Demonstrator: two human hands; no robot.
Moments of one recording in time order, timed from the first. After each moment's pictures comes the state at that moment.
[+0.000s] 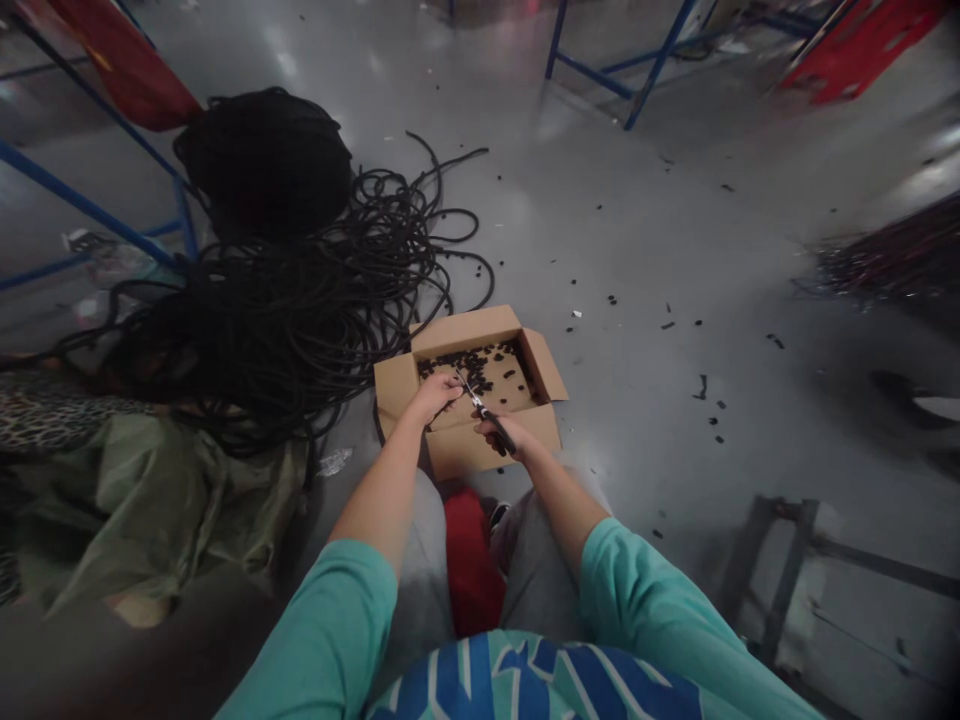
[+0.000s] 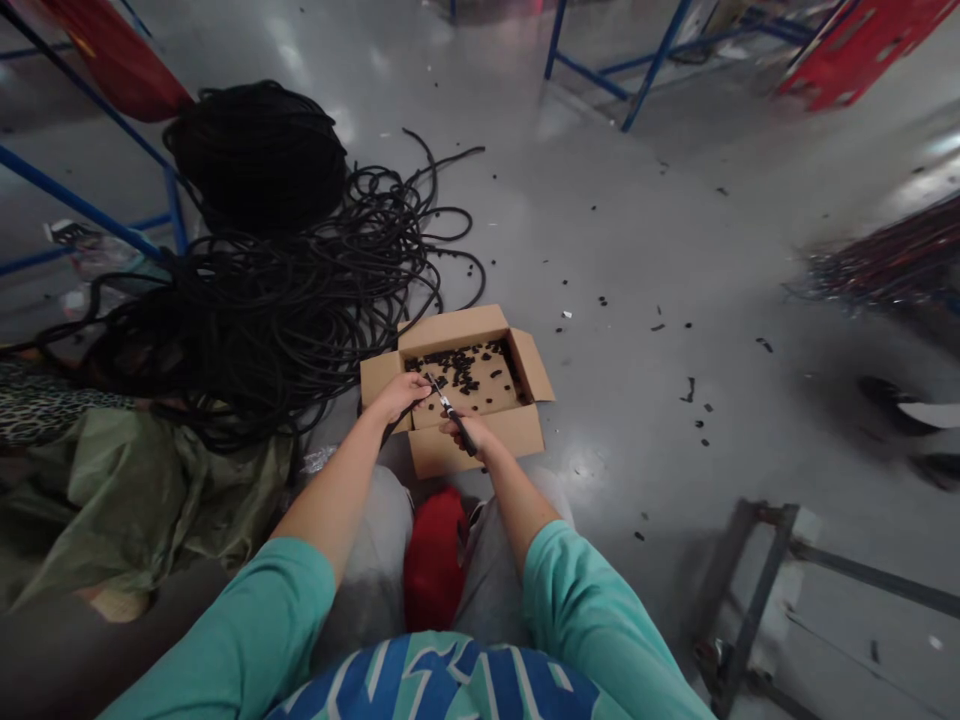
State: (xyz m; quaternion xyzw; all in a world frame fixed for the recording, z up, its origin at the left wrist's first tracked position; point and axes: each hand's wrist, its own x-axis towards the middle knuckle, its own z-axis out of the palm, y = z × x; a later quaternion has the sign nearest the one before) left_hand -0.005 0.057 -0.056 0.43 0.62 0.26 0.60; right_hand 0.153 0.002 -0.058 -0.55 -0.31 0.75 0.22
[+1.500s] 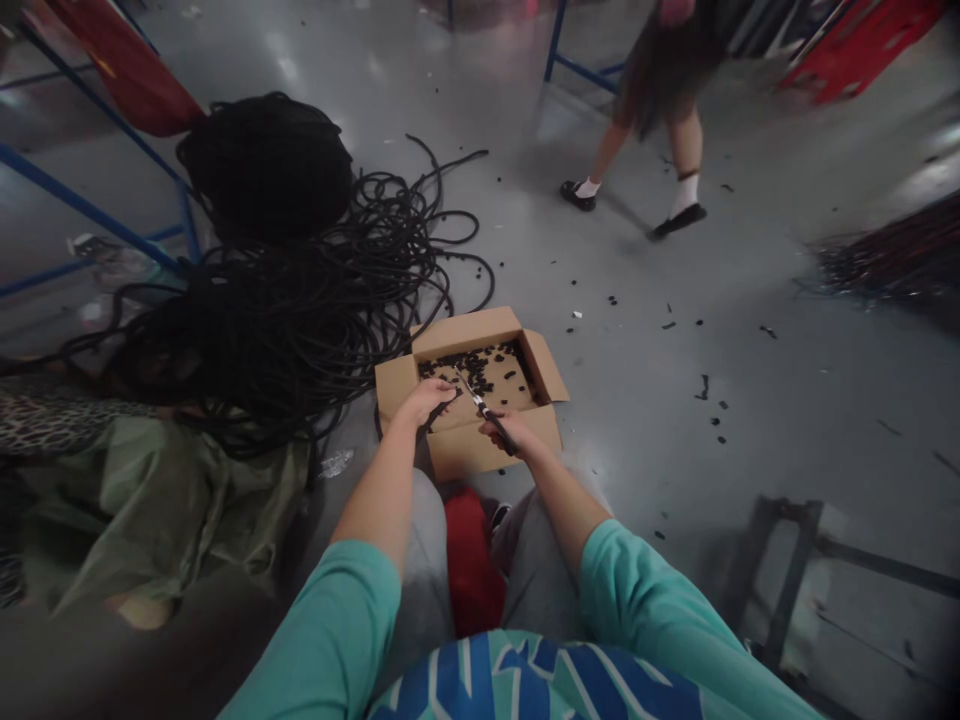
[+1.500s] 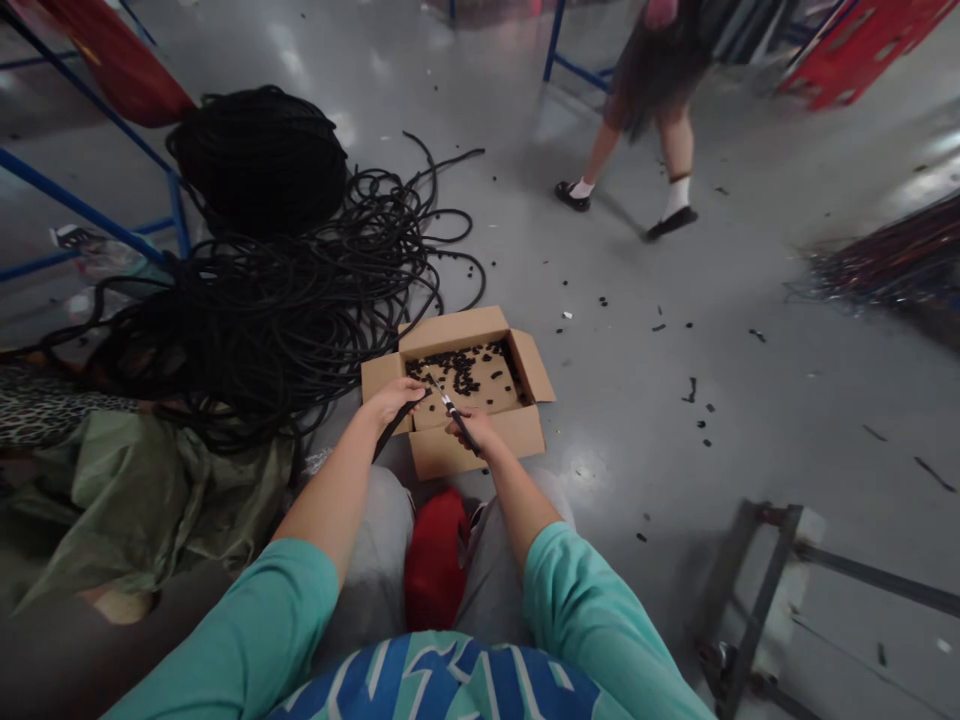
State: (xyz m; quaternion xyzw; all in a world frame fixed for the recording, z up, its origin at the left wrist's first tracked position) left_hand -0.021 0.059 -0.065 0.36 0.63 0.24 0.64; right_hand 0.157 0.006 -0.055 -0.58 -0.34 0.71 0.21
